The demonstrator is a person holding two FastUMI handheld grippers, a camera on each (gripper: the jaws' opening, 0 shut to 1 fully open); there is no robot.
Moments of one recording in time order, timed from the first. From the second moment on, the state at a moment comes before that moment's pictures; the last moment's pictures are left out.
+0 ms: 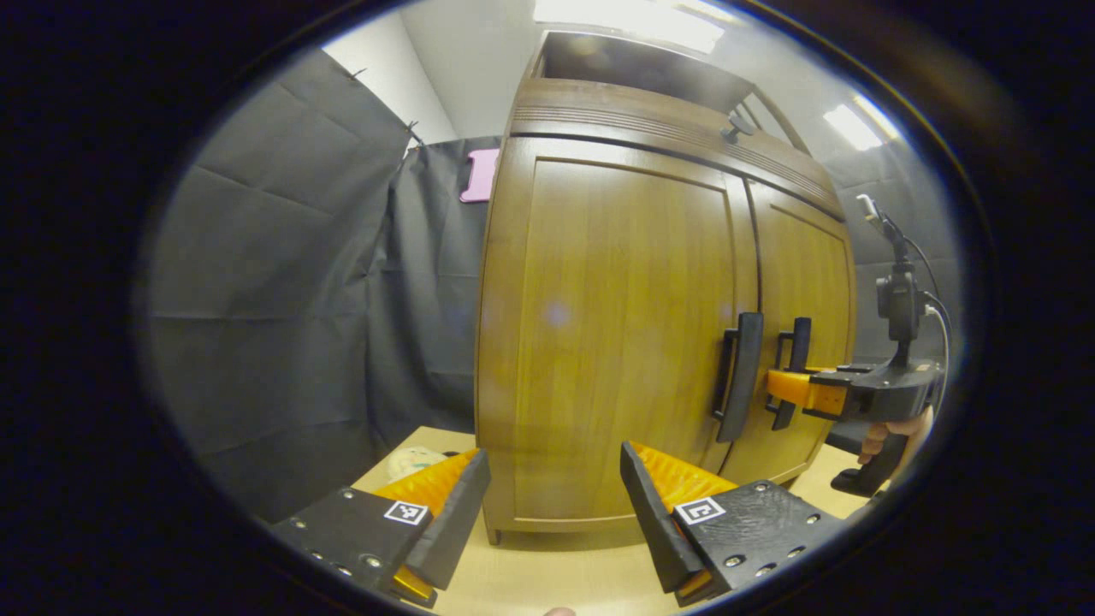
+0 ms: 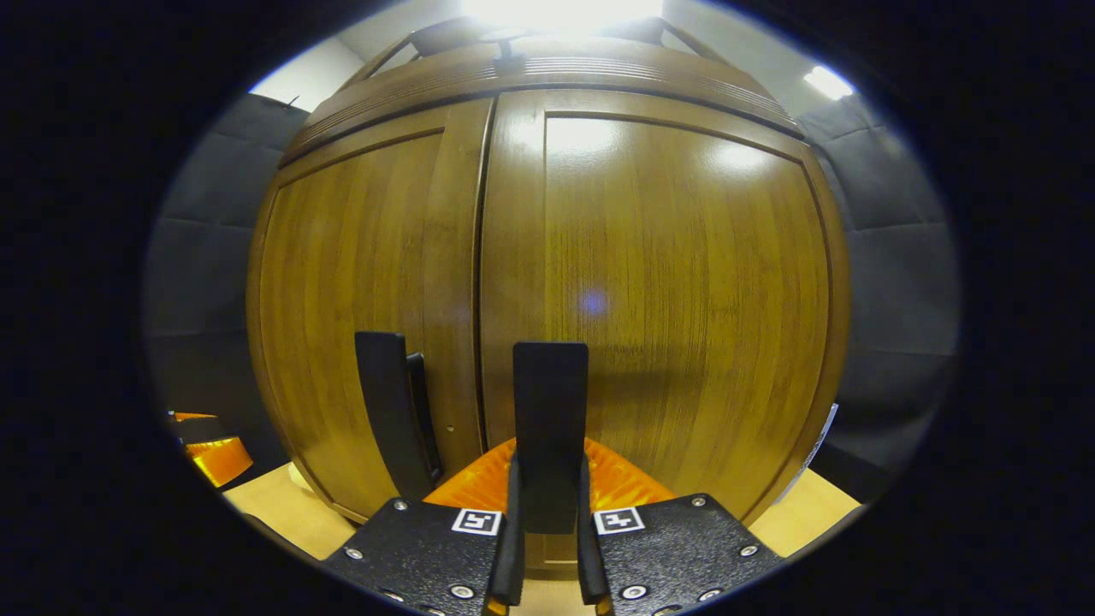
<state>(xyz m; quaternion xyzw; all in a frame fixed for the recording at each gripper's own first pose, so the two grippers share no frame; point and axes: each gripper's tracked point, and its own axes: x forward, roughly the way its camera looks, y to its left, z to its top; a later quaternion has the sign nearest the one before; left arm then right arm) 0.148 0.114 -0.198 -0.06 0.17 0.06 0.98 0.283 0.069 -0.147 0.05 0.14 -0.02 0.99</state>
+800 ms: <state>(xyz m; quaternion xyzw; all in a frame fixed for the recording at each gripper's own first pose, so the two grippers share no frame) 0.151 0.107 -0.194 -0.04 0.15 0.02 0.99 0.210 0.059 -0.127 0.09 0.10 0.07 0.99</state>
